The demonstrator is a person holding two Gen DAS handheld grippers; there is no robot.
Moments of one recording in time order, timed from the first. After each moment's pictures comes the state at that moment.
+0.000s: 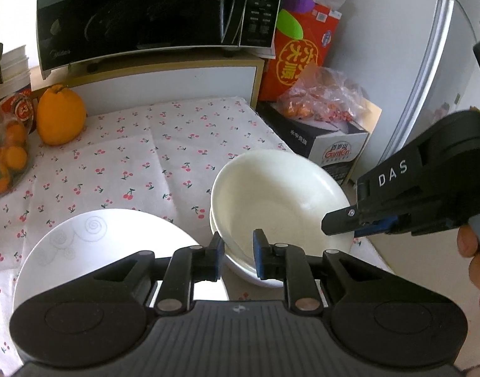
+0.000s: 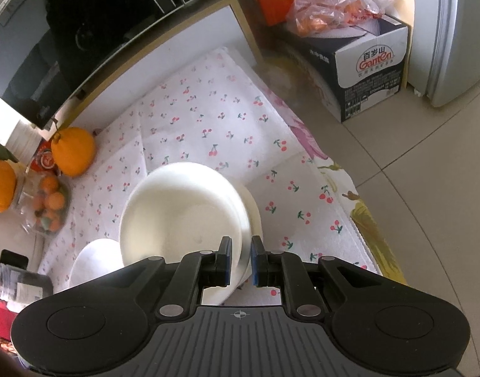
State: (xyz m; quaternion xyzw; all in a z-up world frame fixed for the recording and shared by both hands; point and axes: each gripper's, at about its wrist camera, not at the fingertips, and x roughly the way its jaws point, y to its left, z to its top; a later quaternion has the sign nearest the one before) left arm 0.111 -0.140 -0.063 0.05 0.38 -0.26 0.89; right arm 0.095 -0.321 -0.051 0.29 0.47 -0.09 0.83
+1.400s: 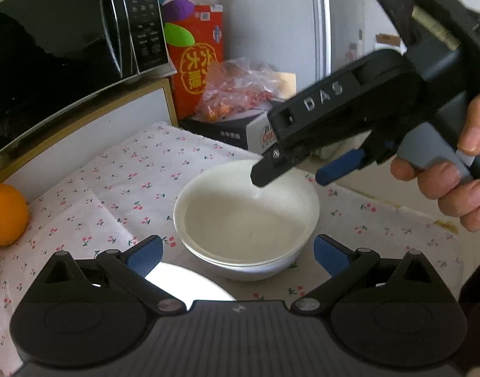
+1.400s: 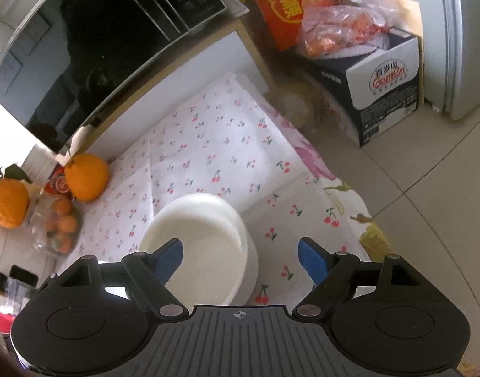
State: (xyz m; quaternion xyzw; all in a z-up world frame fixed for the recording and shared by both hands) left arm 0.109 -0.143 -0.082 0.21 0.28 -0.43 0.83; right arm 0.085 -0.334 -0.080 0.31 0.38 -0.06 0.87
